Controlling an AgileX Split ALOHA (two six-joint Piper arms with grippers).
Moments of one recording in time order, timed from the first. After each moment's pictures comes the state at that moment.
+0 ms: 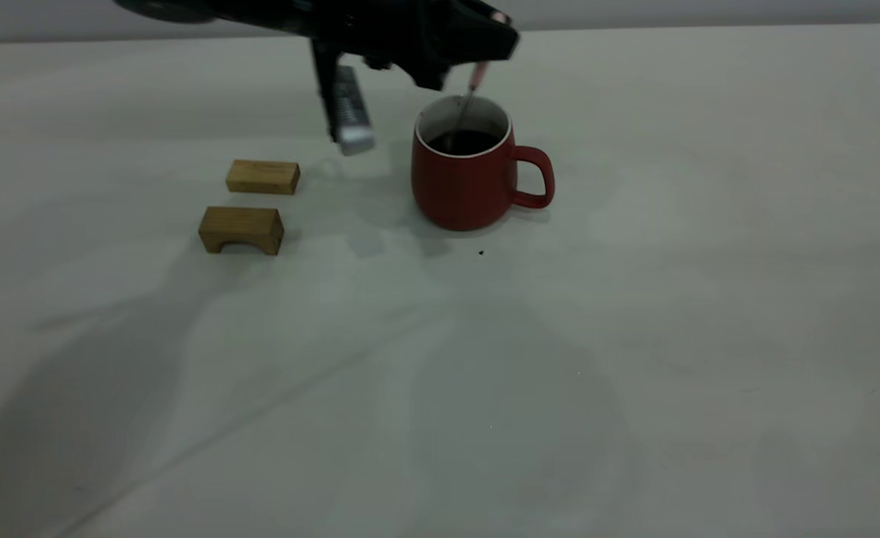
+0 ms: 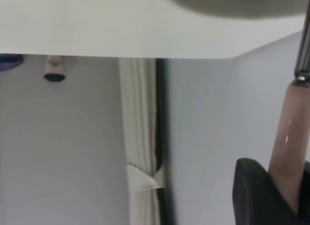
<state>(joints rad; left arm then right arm) -0.33 2.49 -1.58 -1.73 0.72 -0.76 0.10 0.02 -0.47 0.02 1.13 -0.03</state>
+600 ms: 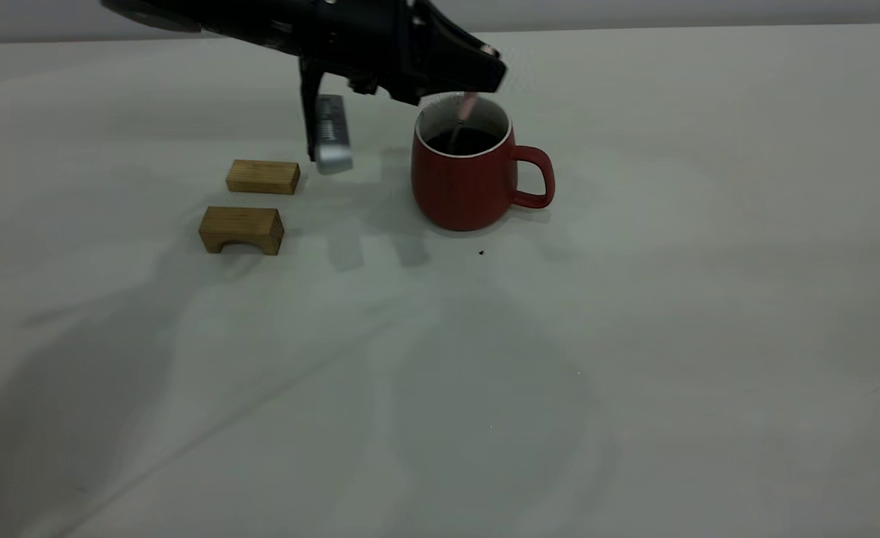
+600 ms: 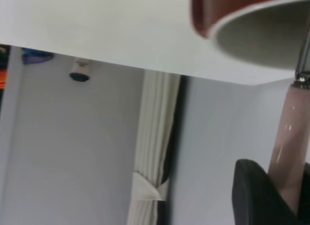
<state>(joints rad) -0.27 2.51 -1.59 -1.59 0.80 -0.95 0.10 0.02 -0.47 0.02 1.13 -0.03</state>
